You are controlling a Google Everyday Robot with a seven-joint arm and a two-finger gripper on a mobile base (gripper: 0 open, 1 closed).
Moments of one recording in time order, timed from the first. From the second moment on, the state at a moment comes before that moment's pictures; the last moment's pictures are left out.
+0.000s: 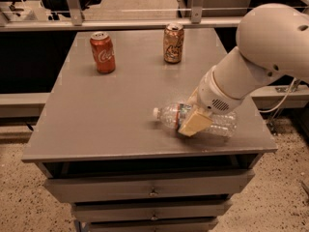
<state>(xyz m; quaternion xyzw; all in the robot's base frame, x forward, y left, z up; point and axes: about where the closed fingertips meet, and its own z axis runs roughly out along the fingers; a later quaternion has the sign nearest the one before) 0.482 -0.103 0.841 -0.58 0.78 0.09 0.21</state>
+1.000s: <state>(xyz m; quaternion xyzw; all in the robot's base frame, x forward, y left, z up) 0.526 -0.074 0.953 -0.52 0.73 0.25 0.37</state>
